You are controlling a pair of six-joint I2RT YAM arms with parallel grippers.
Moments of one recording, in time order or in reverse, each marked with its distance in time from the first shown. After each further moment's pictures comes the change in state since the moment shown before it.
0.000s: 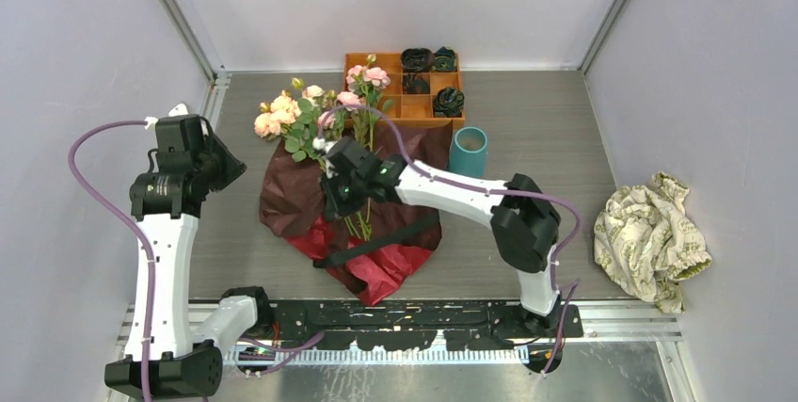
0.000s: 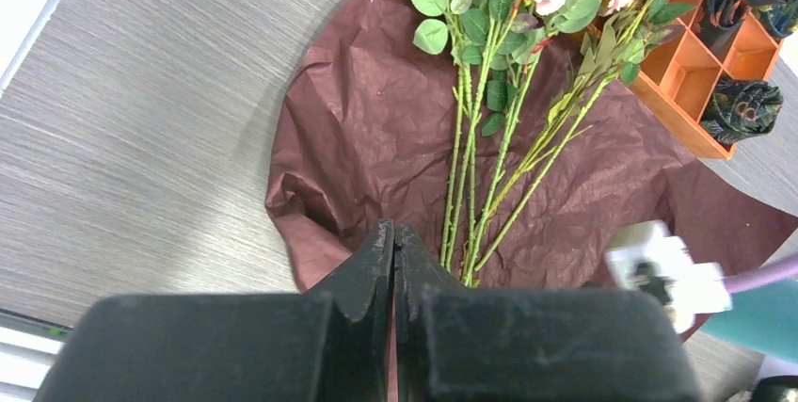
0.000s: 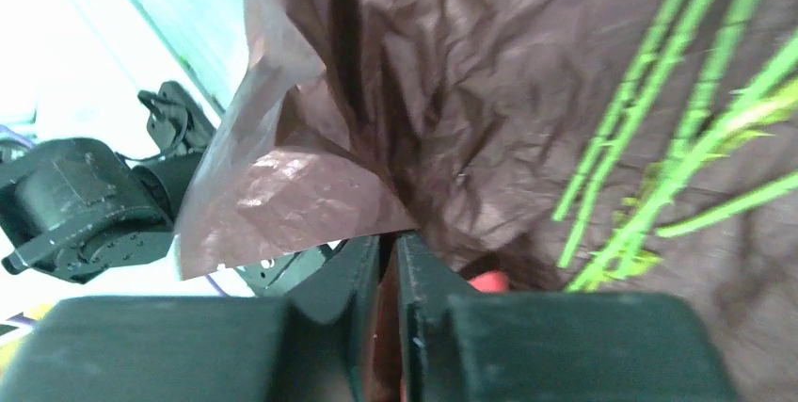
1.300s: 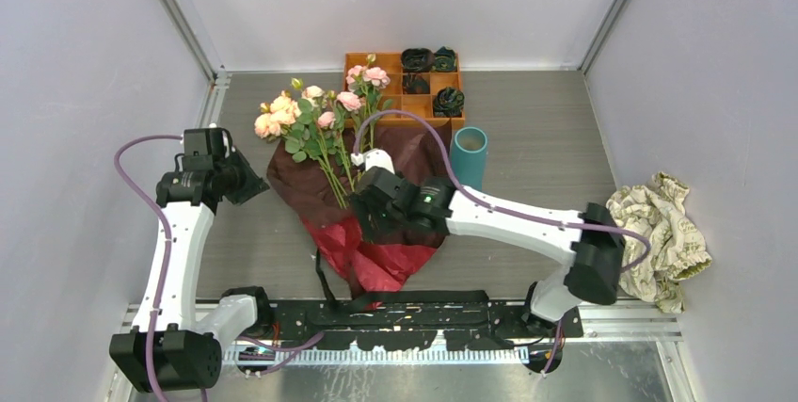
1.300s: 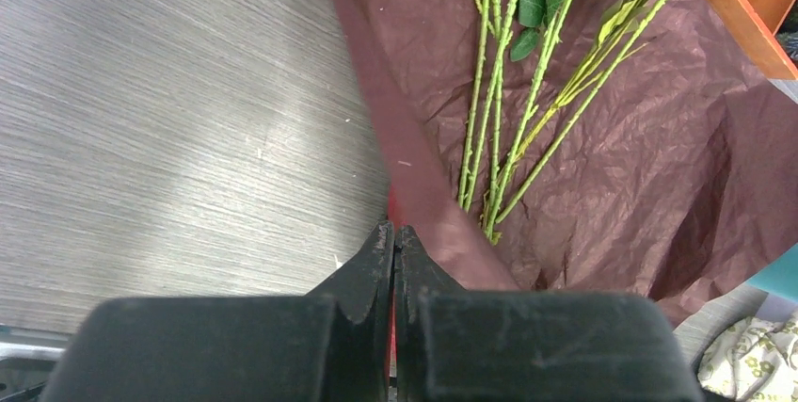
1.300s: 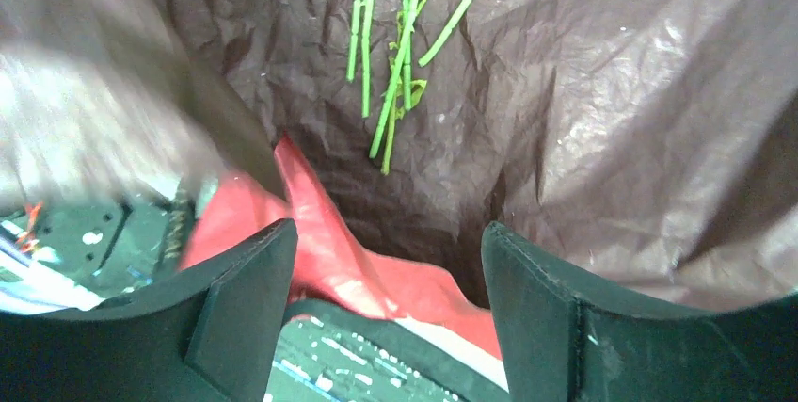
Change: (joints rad) left arm 0.000 0.040 -0.212 0.072 0.141 0.001; right arm 0.124 -0.323 -0.244 -0.210 0.503 0.002
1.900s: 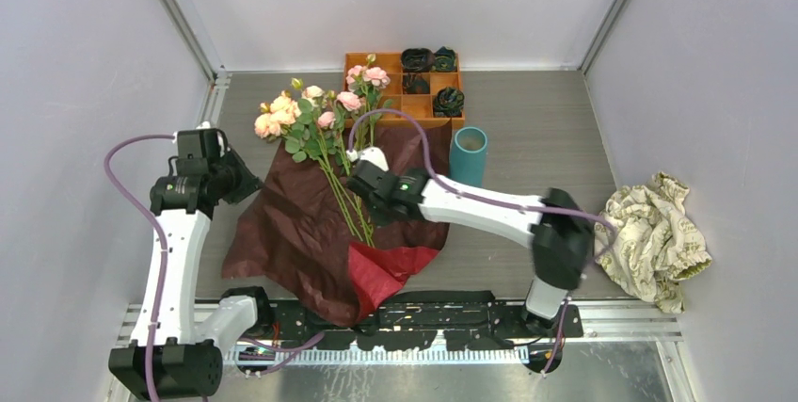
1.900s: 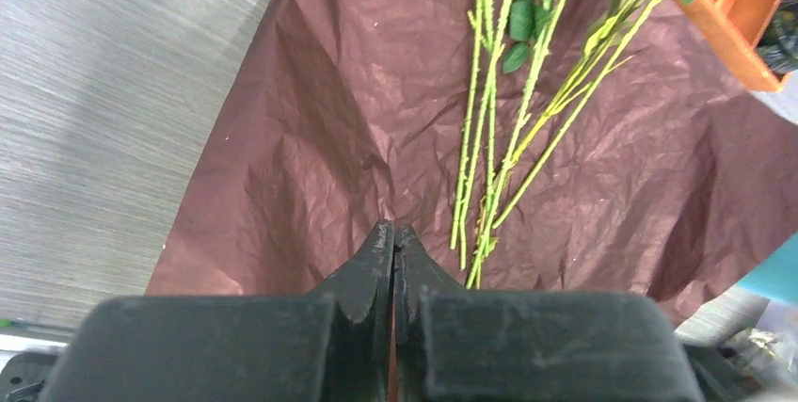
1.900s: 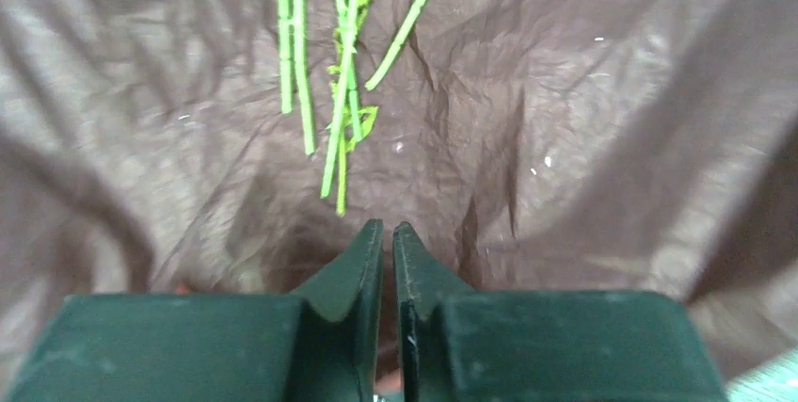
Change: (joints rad) left arm 0.000 -0.032 0.011 -0.011 -0.025 0.001; right arm -0.041 0.064 0.063 -0.046 0.053 0.008
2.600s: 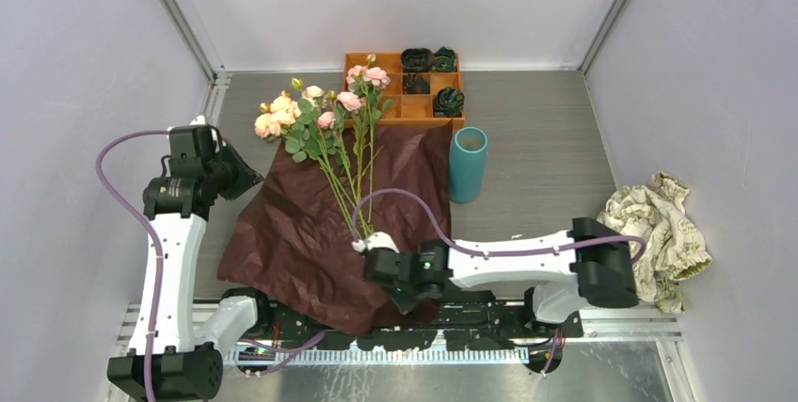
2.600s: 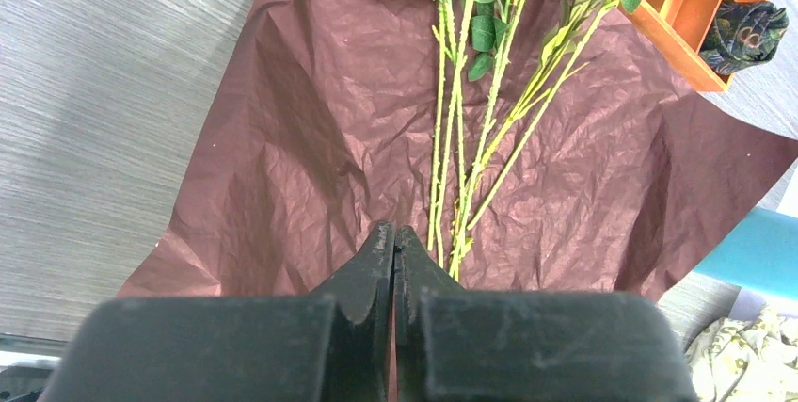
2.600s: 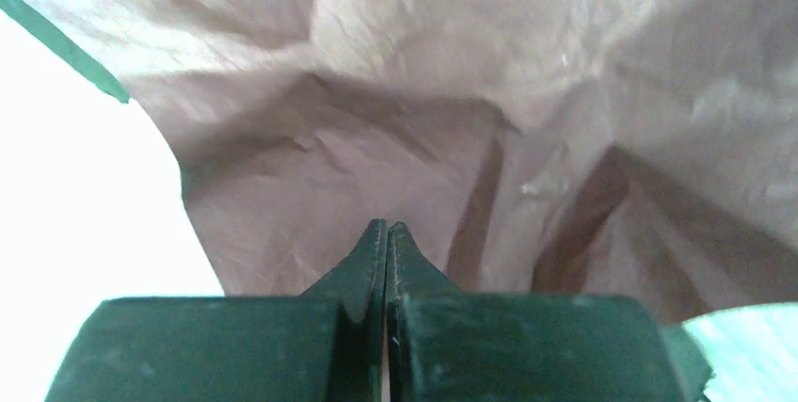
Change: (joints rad) left arm 0.000 -0.025 0.073 -0.021 0.022 -0.001; right arm 0.317 -0.120 -0.329 0.002 -0.222 0.095
